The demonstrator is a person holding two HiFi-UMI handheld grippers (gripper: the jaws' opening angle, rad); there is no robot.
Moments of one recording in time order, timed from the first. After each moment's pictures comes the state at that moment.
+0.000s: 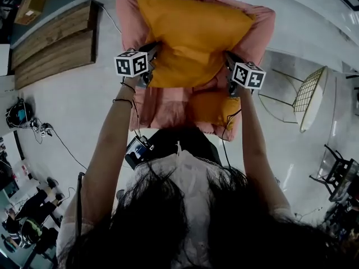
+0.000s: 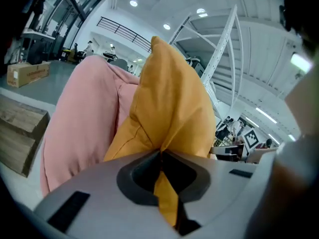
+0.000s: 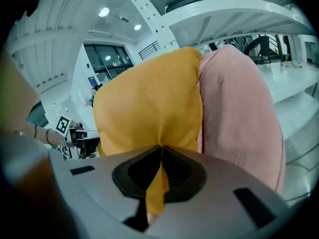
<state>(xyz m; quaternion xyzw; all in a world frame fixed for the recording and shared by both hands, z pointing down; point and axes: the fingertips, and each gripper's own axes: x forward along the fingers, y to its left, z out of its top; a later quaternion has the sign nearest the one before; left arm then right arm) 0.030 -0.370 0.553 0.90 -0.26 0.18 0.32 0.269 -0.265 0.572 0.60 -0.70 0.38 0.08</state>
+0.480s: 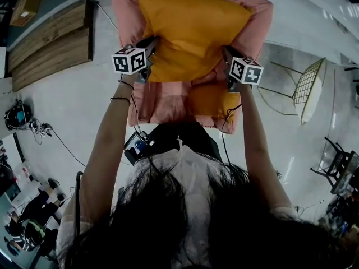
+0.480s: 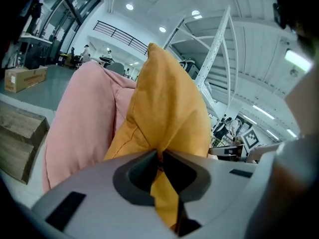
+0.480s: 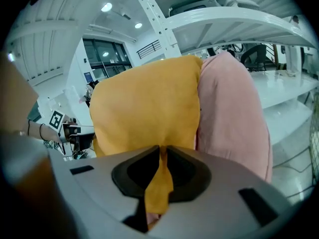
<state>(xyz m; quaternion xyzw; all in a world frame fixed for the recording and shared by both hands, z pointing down) 0.029 -0.363 0.549 0.91 -0.25 0.16 0.30 0.270 -0.251 0.577 0.63 -0.68 0.36 0.11</state>
